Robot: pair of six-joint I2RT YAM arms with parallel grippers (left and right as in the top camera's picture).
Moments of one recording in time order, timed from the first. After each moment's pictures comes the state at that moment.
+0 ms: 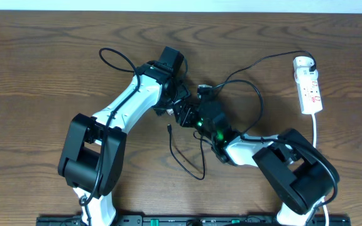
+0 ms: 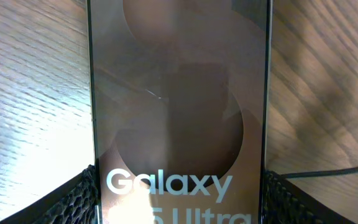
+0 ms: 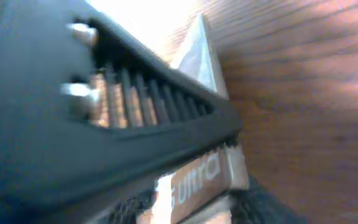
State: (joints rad) left arm -0.44 1.95 1.41 -0.75 0.12 -0.99; right arm 0.67 1.89 0.70 0.77 -0.07 0.90
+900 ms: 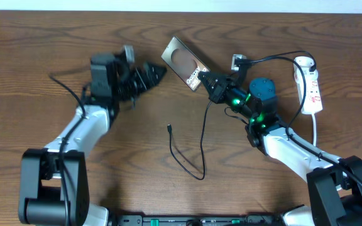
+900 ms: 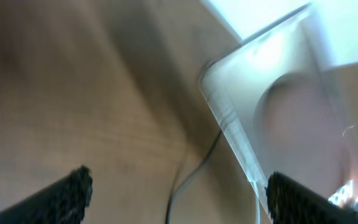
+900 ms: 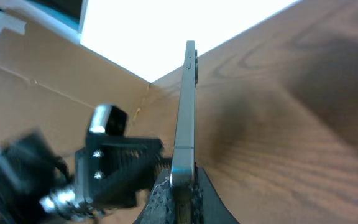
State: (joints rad) left arm -0.09 1.66 0.84 0.29 0.68 -0.80; right arm 0.37 1.59 0.71 0.72 -0.48 0.88
